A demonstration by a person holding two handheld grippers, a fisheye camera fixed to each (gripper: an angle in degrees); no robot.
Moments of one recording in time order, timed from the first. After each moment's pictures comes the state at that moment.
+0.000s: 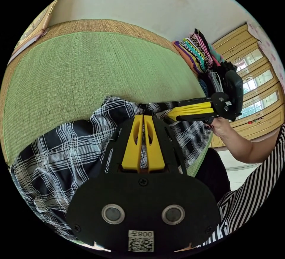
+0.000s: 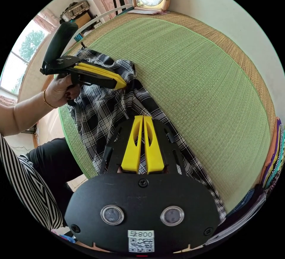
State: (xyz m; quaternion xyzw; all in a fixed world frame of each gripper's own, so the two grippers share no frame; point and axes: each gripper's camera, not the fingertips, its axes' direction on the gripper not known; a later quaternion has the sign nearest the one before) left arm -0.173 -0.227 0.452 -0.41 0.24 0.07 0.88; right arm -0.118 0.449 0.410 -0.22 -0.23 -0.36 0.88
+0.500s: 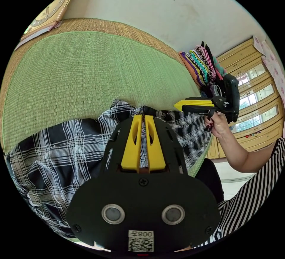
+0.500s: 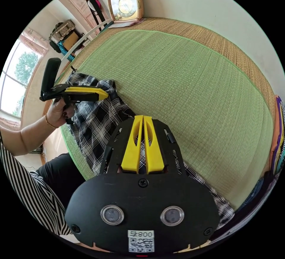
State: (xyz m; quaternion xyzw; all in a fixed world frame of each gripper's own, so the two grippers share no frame) left arm -0.189 -0.232 0.453 -0.40 0.23 0.01 0.89; right arm -0.083 0.419 0.415 -0.21 -0.25 -0.28 0.90
